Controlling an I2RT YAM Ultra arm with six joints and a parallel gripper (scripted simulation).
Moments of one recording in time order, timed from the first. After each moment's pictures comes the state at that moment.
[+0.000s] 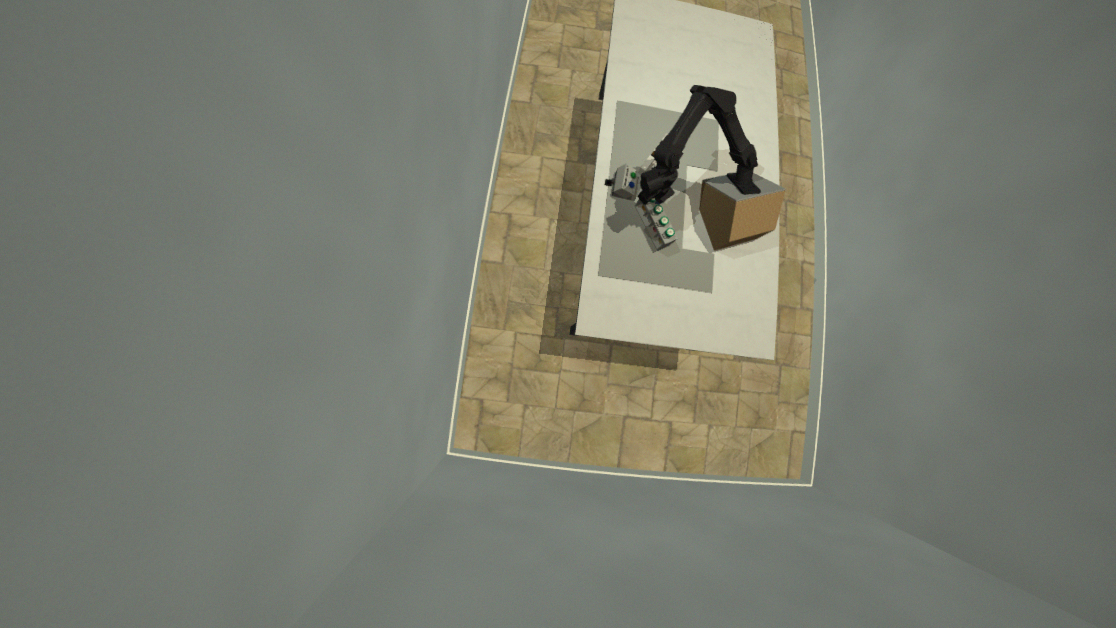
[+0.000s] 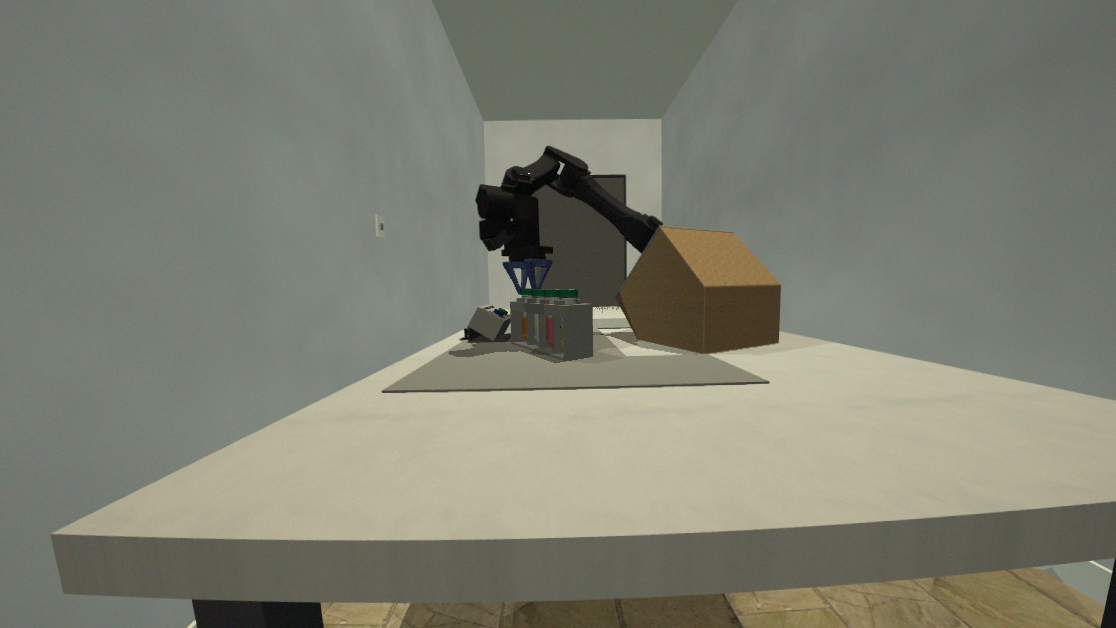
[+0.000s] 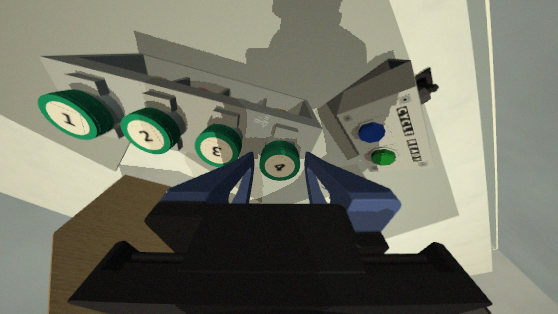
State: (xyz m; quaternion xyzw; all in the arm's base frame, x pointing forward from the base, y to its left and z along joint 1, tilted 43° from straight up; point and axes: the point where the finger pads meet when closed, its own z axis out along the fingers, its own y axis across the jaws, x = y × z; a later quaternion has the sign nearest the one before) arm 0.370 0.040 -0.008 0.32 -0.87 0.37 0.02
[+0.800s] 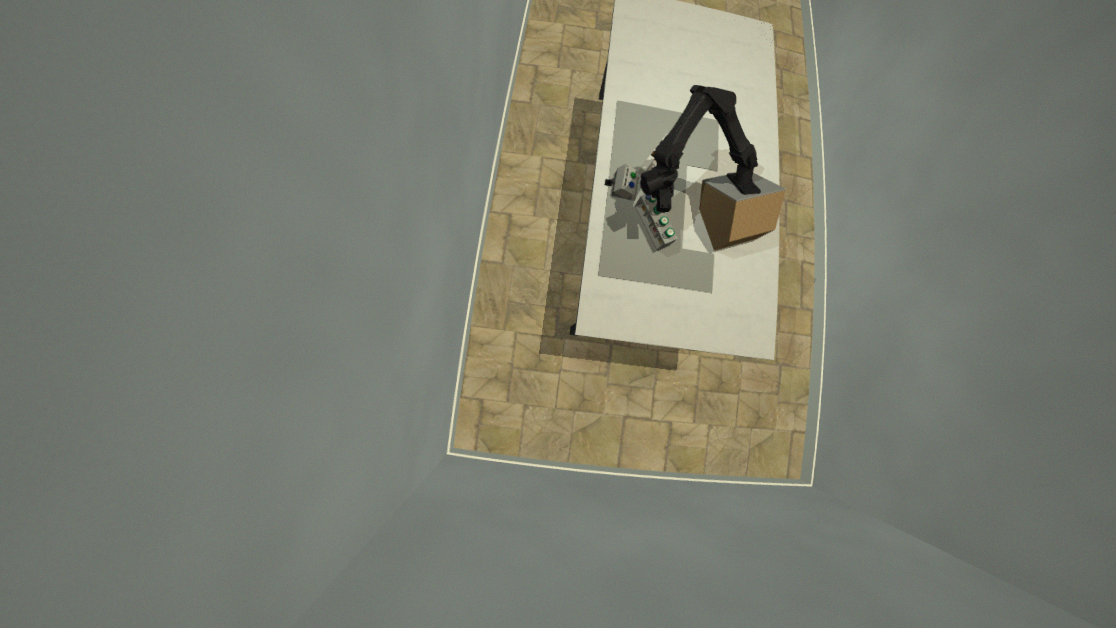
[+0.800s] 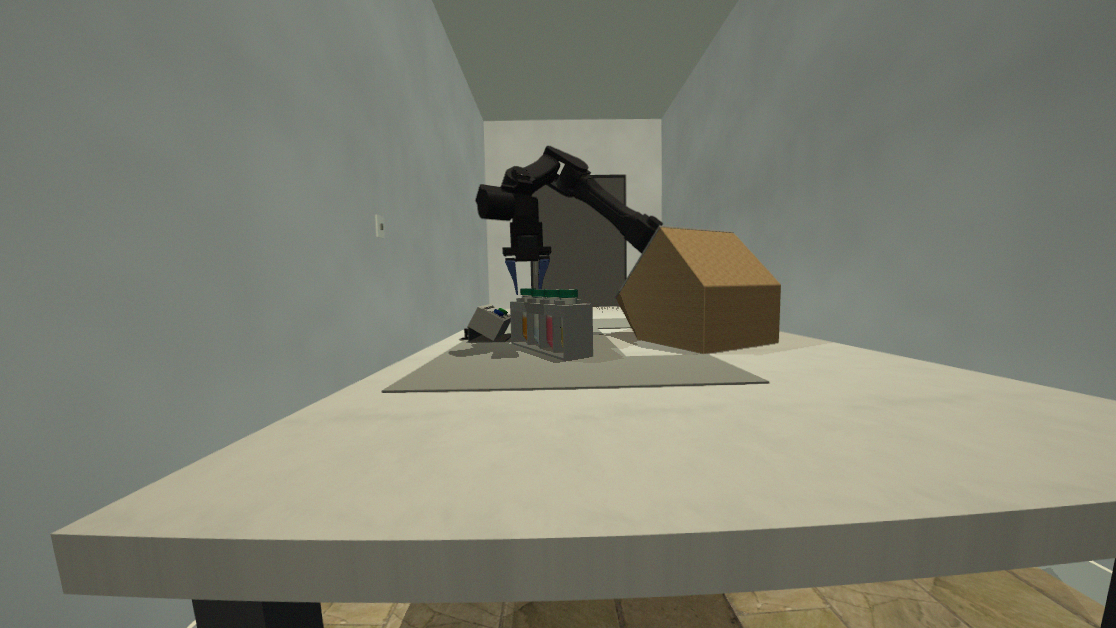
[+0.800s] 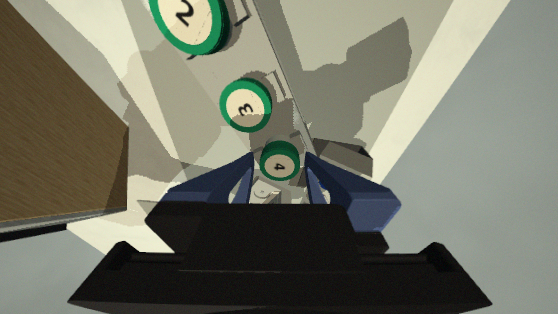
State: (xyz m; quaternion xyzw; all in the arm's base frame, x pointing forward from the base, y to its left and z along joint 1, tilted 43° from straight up) arm 0.370 0.040 -0.007 0.65 -0.66 0.32 0.17
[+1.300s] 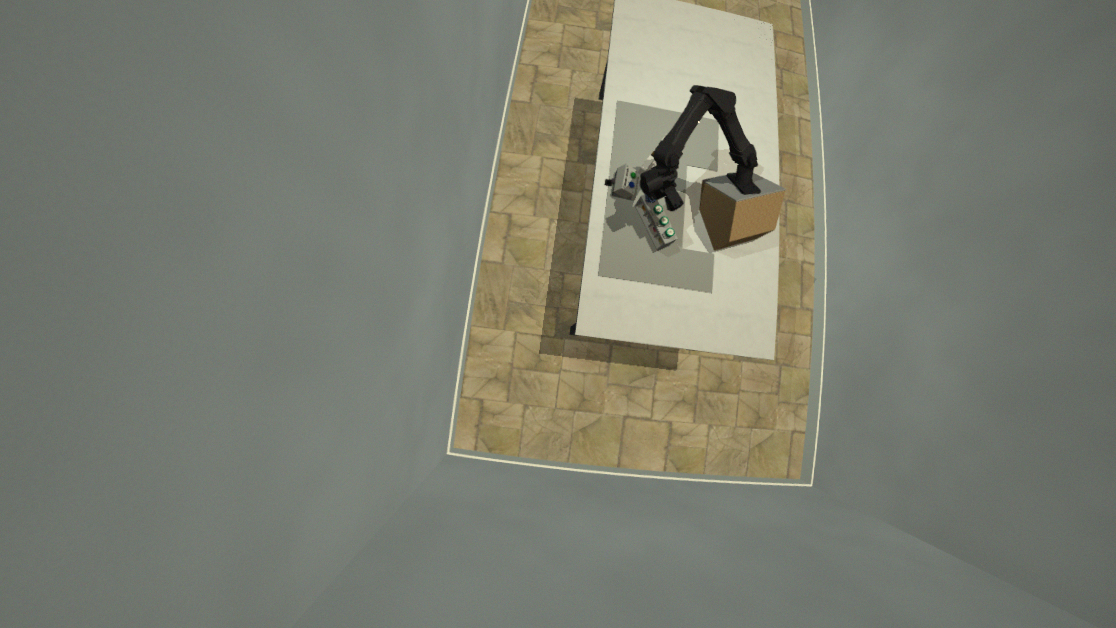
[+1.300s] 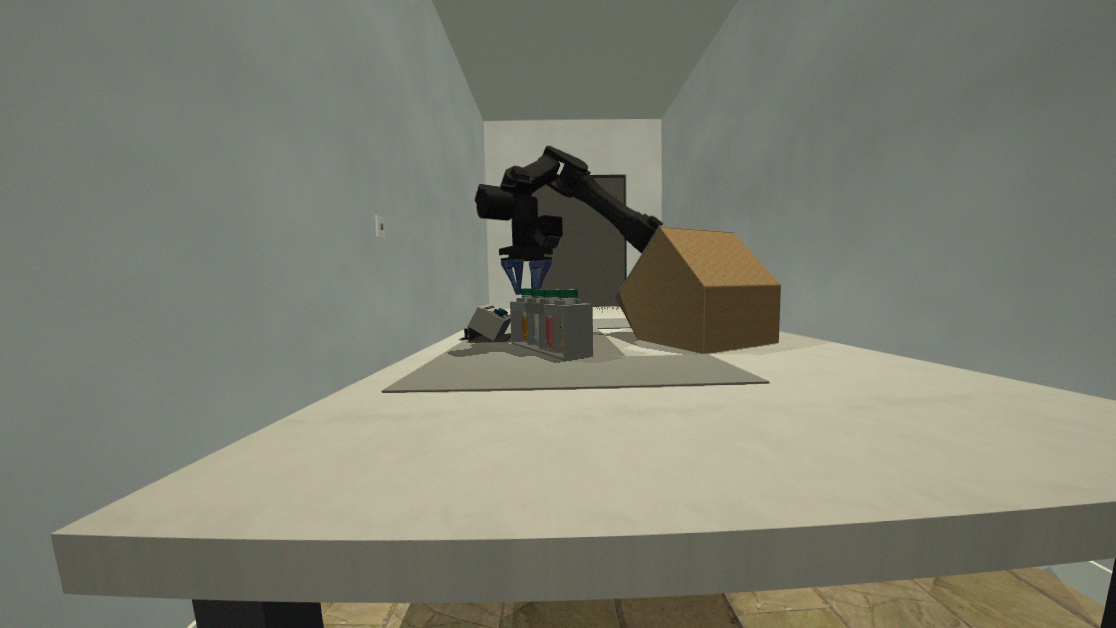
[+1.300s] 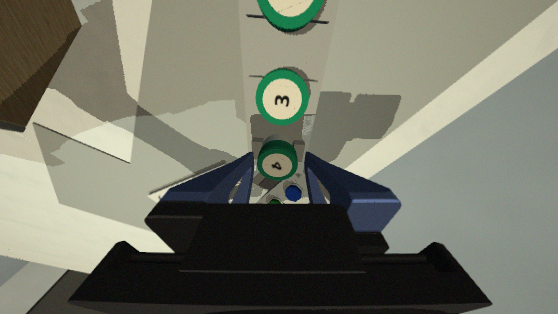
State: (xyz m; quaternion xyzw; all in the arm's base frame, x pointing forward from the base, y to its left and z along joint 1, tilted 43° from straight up) arm 0.372 0.041 -0.007 0.80 -0.47 0.27 0.25
